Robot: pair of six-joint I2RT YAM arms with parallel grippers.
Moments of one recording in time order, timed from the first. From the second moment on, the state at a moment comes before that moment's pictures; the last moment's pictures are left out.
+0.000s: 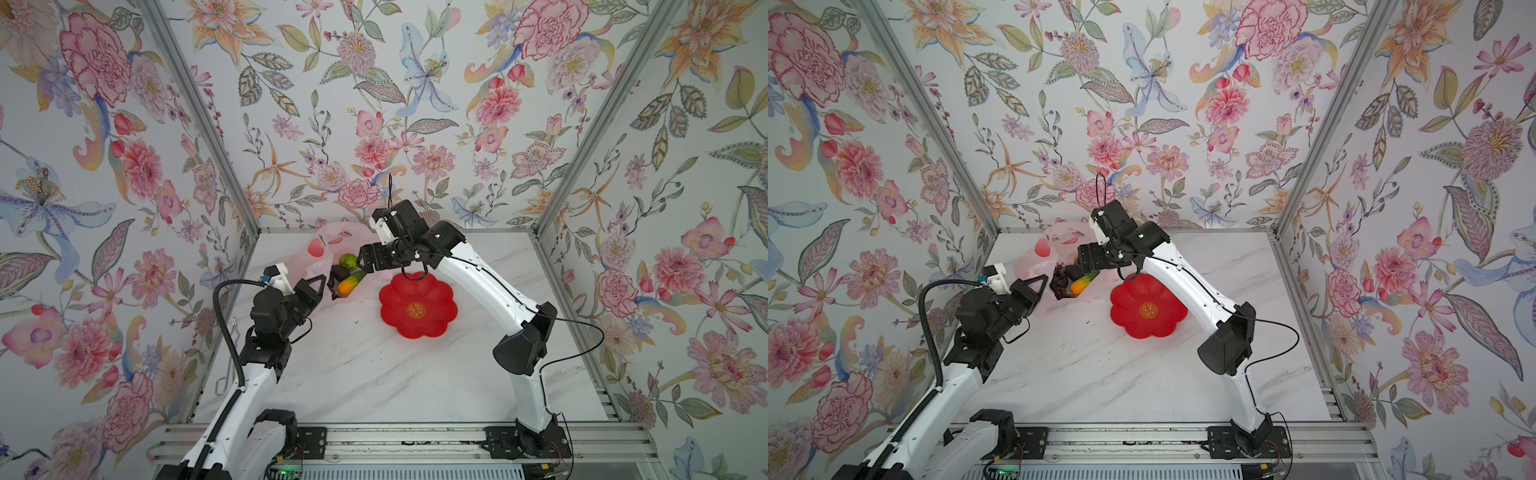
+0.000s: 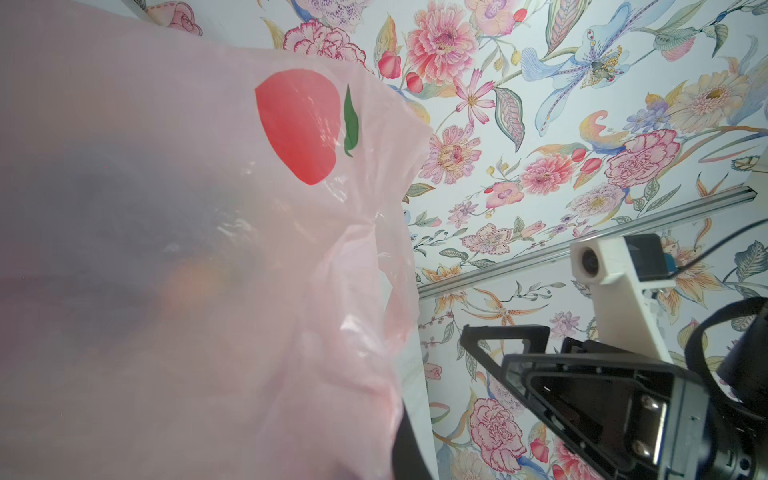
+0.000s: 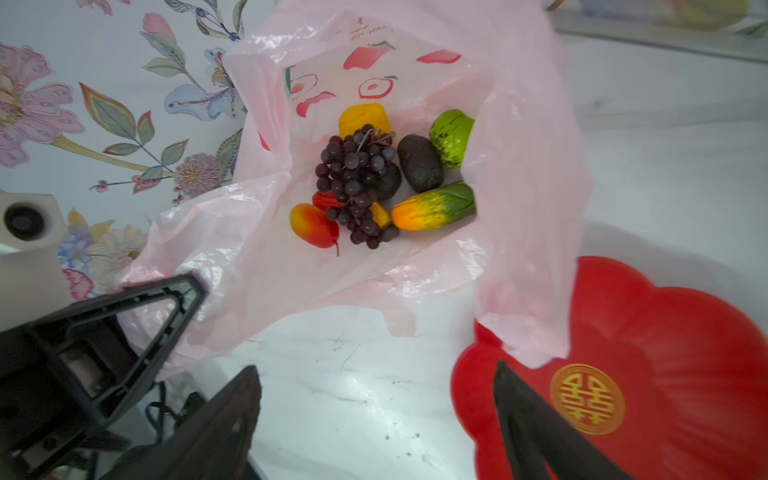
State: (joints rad) left arm -0.10 0.90 0.56 0.20 0.33 -1.04; right arm 0.80 2.05 2.30 -1.06 -0.10 0.37
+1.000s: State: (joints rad) left arm -0.10 0.83 0.54 0.17 0.31 -1.05; right arm 0.67 2.30 2.40 -1.11 -0.30 0.39
